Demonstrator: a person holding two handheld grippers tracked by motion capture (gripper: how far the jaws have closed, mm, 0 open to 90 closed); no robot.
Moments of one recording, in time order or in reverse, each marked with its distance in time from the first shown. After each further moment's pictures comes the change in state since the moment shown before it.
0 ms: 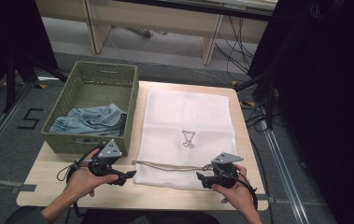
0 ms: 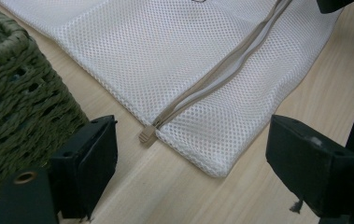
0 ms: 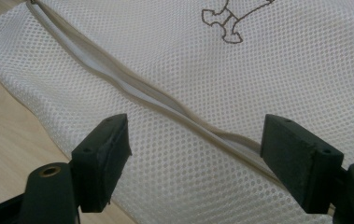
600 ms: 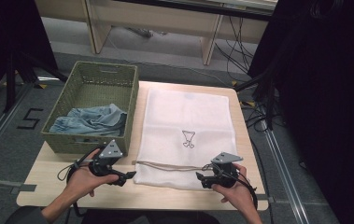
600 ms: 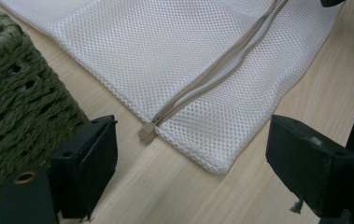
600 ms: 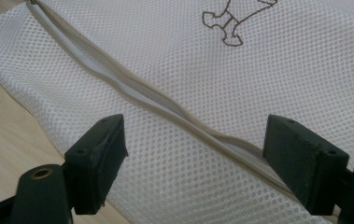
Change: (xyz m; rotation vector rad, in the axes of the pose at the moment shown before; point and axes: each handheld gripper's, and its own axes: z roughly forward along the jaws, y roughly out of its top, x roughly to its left) left arm 0.000 0.000 0.001 0.015 -0.002 0.021; right arm 0.000 0.001 0.002 -0.012 -0.002 -0.011
